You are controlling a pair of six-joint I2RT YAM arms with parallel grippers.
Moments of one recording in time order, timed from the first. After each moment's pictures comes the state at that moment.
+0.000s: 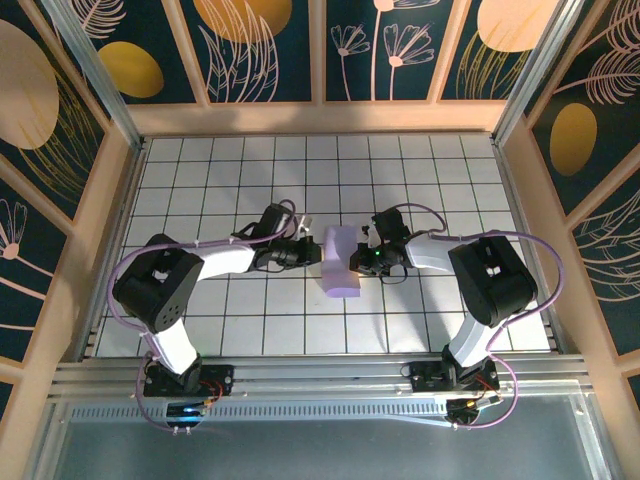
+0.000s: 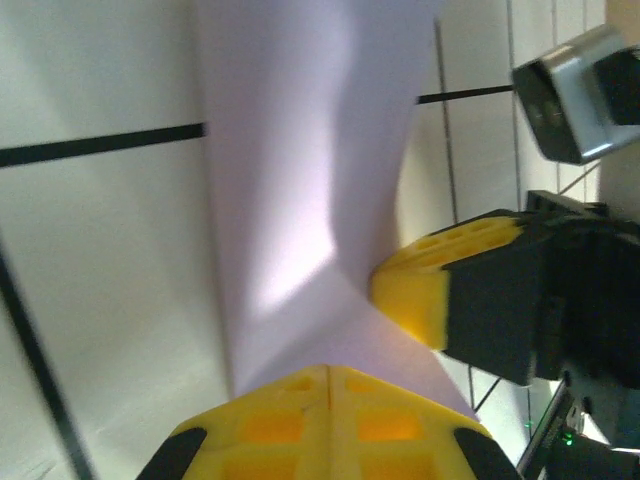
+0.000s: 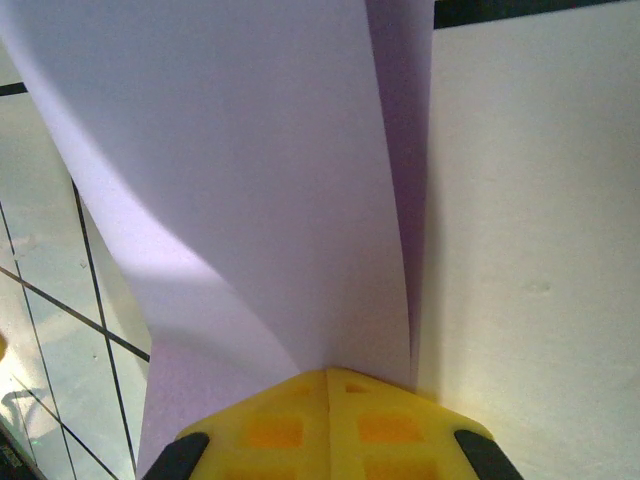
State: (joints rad) left arm -0.62 1.76 0.88 0.06 0.53 -0.73; right arm 0.49 1.71 0.78 -0.16 -0.48 0.60
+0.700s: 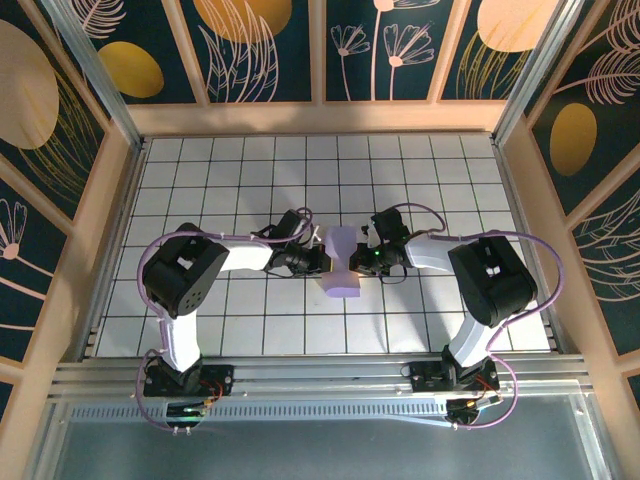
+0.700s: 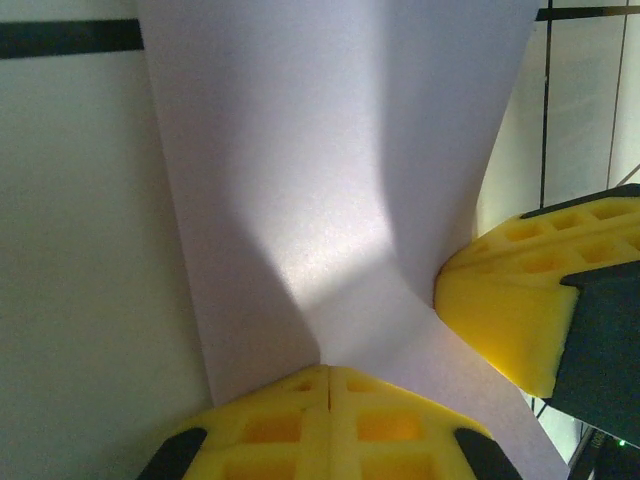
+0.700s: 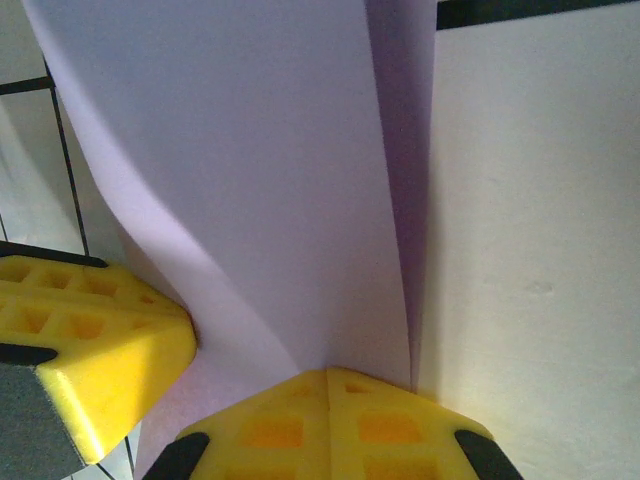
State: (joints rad) left arm -0.67 1.92 0.96 0.00 0.52 -0.73; right arm 0.49 1.71 0.78 -0.17 -0.47 0.60
